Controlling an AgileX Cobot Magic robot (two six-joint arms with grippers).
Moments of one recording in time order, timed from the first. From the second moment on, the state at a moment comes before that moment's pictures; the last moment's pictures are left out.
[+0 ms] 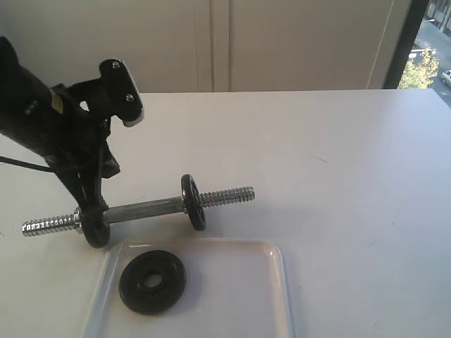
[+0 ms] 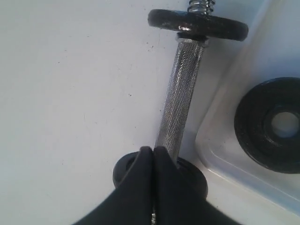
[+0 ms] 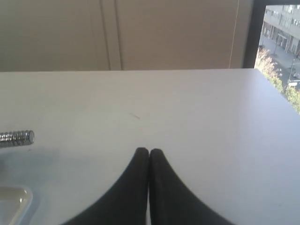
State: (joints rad) left arm -0.57 1.44 -1.06 0.05 0.72 0.65; right arm 0.10 0.01 0.00 0.02 0.22 0.07
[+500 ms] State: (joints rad) left arm -0.57 1.59 -1.10 -0.21 0.66 1.01; right arm 0.10 0.01 0.00 0.03 -0.27 0.53
